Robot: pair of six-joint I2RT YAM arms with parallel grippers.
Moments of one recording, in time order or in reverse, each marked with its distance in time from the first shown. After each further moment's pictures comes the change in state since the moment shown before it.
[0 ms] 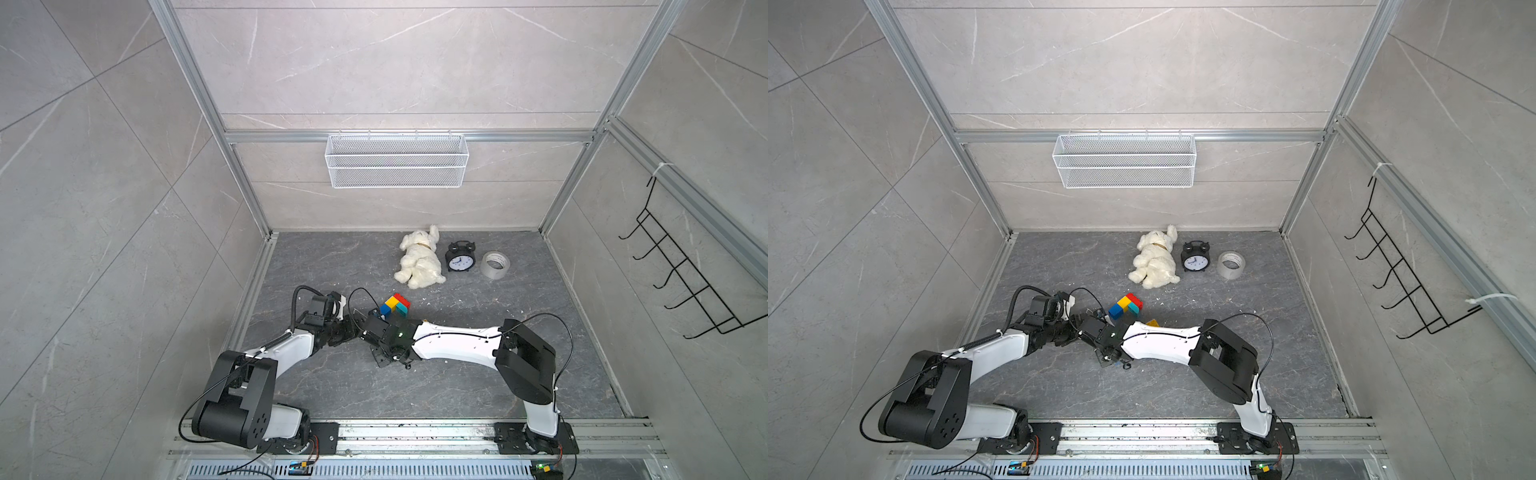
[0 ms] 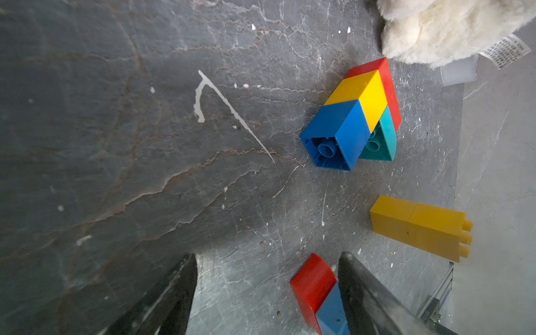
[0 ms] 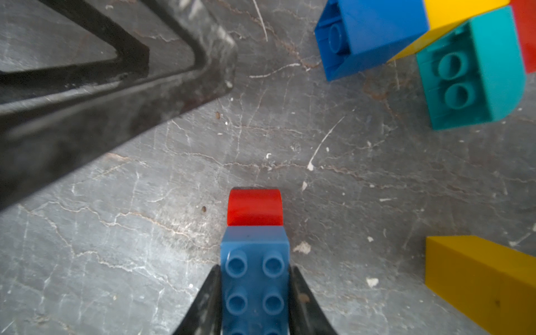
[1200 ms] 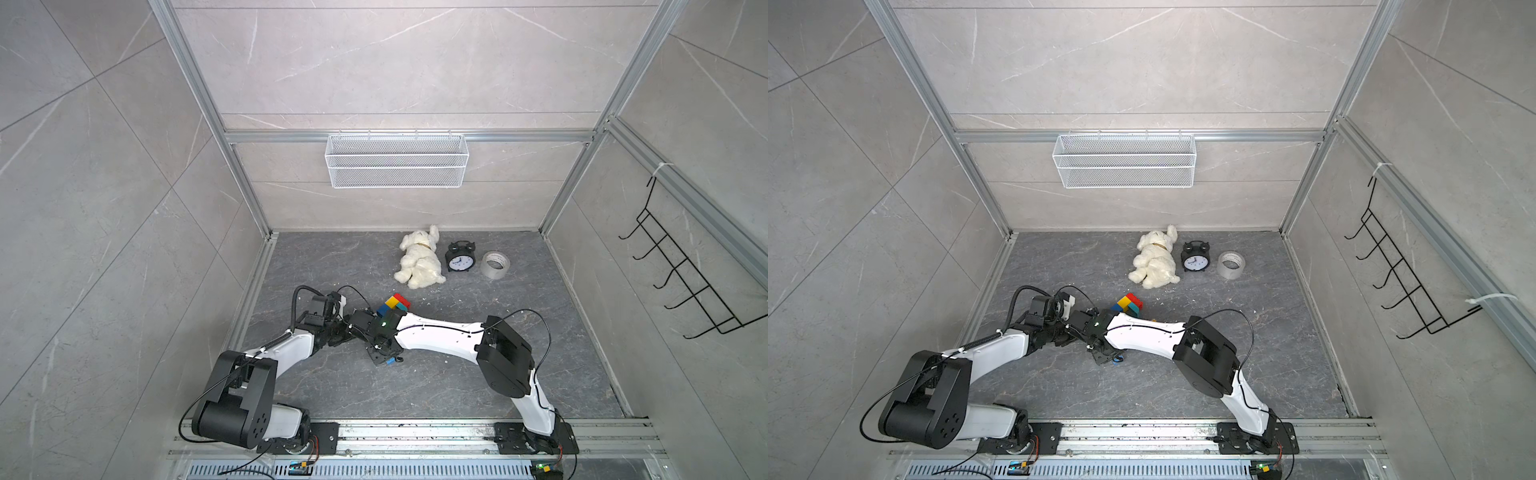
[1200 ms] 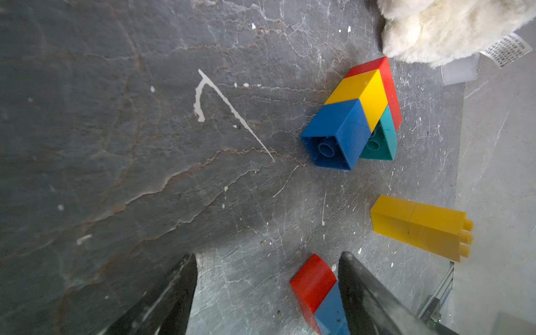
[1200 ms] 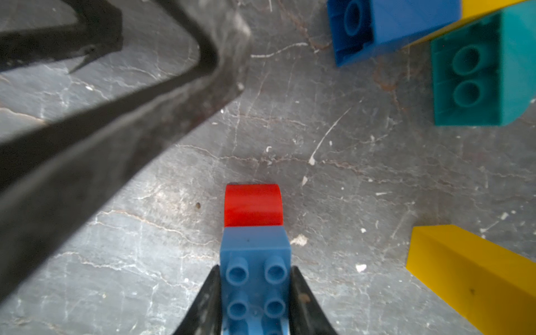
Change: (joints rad) left arm 0.000 0.000 0.000 -0.005 -0.001 0.003; right arm -0.005 0.148 0.260 -0.277 -0.014 -0.026
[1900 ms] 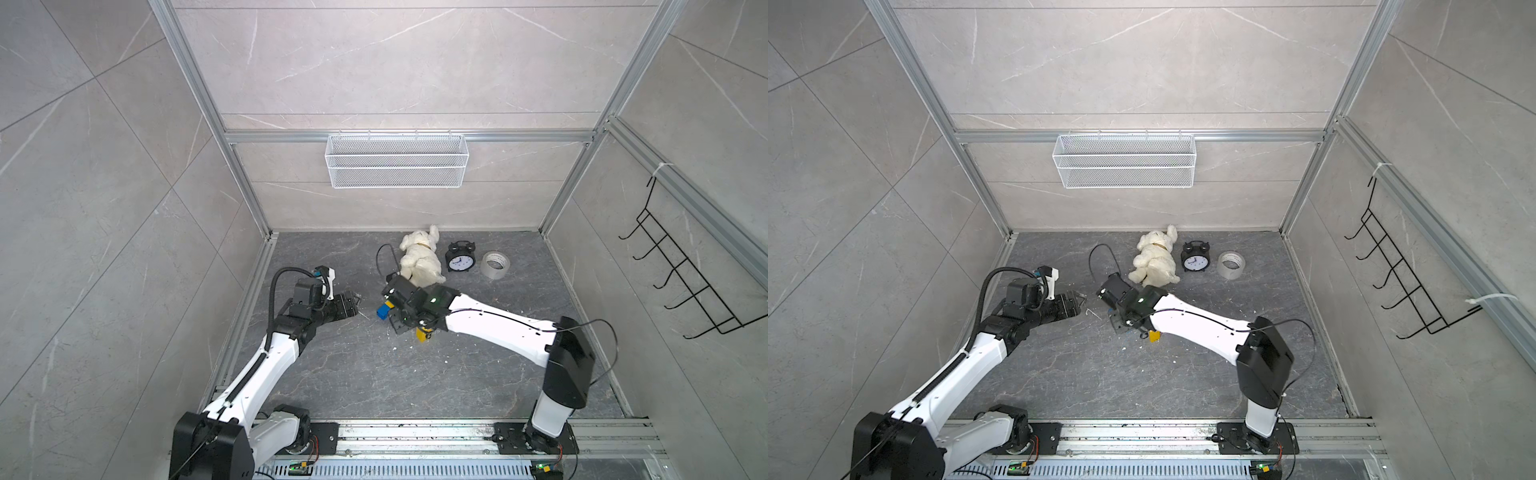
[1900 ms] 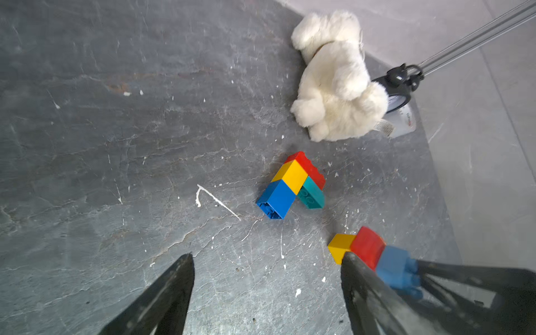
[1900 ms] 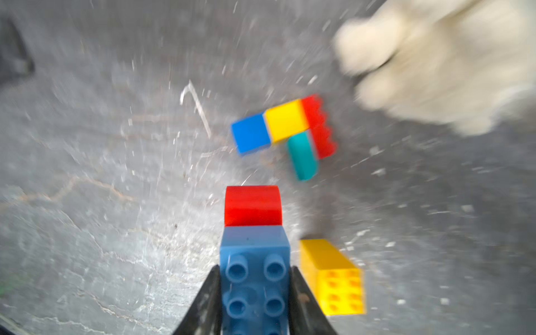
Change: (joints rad) left arm 0.000 -0.322 0.186 -0.206 -0.167 0.077; right arm -0.187 -0.415 -0.177 0.141 0.028 -0.148
